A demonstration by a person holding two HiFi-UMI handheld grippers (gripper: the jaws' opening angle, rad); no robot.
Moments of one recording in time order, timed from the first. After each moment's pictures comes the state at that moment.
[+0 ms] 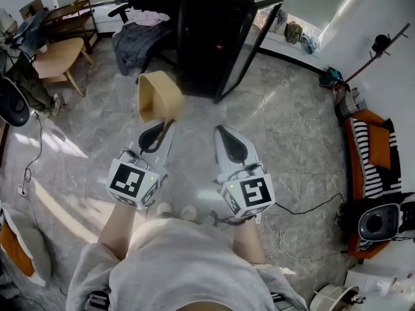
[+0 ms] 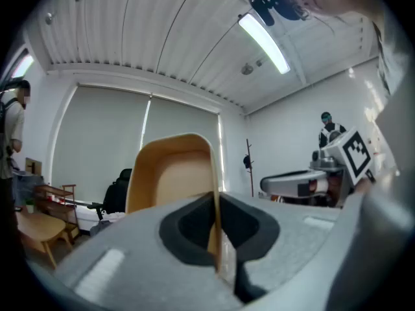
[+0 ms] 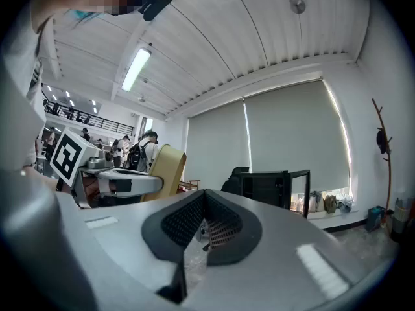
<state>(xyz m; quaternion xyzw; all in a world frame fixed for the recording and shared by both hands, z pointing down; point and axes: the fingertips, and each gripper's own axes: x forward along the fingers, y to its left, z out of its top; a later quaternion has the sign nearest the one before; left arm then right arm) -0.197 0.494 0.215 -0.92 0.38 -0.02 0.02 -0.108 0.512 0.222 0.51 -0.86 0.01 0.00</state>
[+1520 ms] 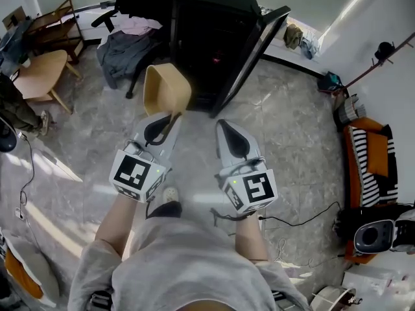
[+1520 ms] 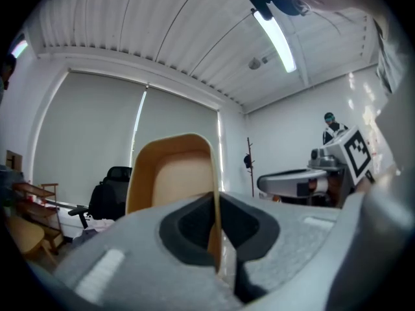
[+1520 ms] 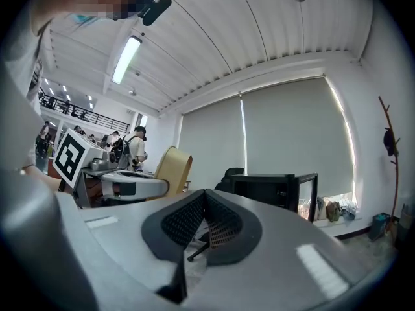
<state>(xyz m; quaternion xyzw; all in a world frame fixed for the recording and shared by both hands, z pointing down) -0.187 0.250 0.228 -0.94 0.35 -0.02 0.02 -0.111 0.274 0.230 0.52 -0.85 -0.02 0.01</state>
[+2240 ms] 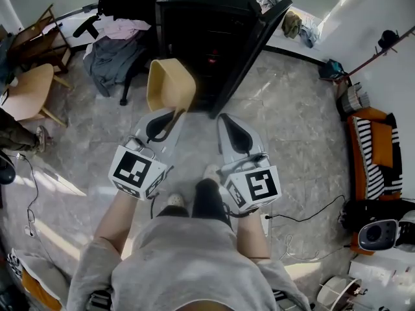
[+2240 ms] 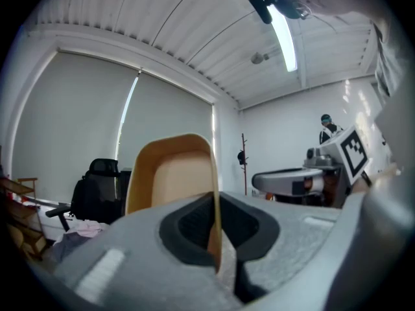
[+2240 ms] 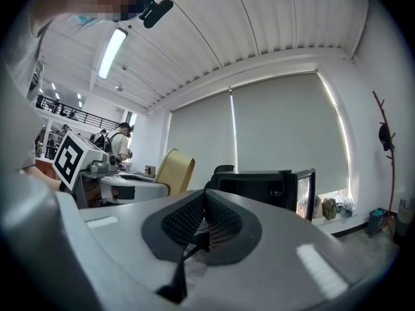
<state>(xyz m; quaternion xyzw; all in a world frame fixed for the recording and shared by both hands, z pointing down) -0.142 0.105 0.245 -0.96 0.29 -0.03 0.01 -0.075 0.130 0.243 0.55 -0.83 0.00 0.00</state>
